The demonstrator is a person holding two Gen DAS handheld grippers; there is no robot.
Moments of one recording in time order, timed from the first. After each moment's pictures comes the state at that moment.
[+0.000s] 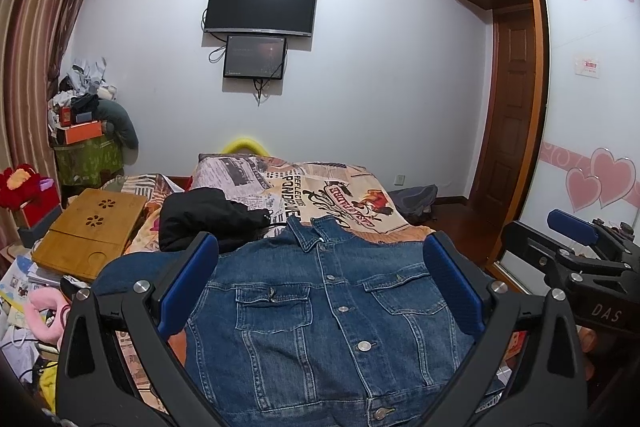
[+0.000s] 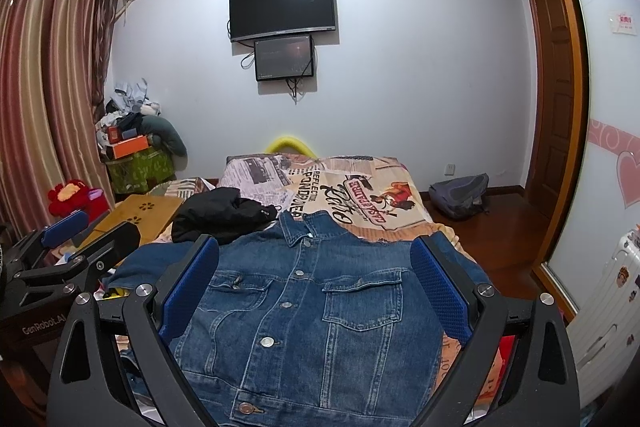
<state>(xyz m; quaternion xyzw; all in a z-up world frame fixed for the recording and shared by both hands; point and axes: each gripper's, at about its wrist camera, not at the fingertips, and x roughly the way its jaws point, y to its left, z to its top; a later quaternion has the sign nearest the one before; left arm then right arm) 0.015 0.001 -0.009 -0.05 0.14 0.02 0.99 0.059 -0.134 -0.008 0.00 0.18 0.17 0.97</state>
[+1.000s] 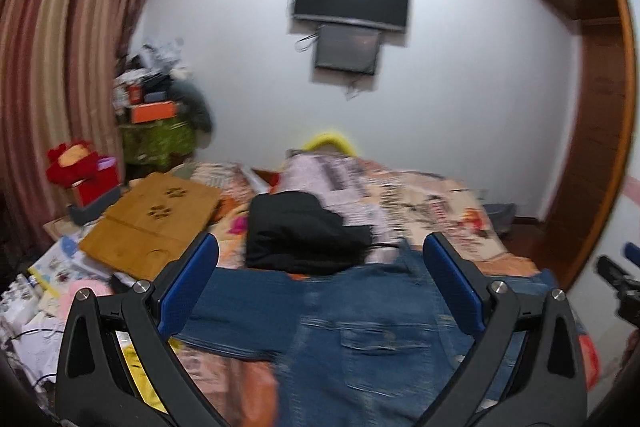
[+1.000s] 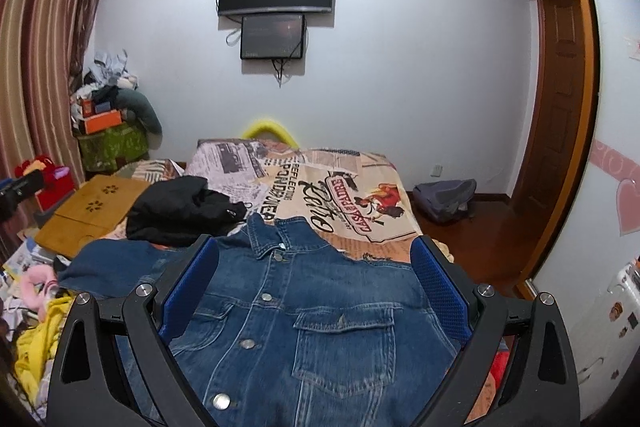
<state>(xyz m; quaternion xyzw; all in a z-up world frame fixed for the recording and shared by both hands) 0.104 0.146 -0.022 -0.09 0.17 0.18 0.97 0.145 -0.103 -0.023 -0.06 0.20 0.13 0.97</state>
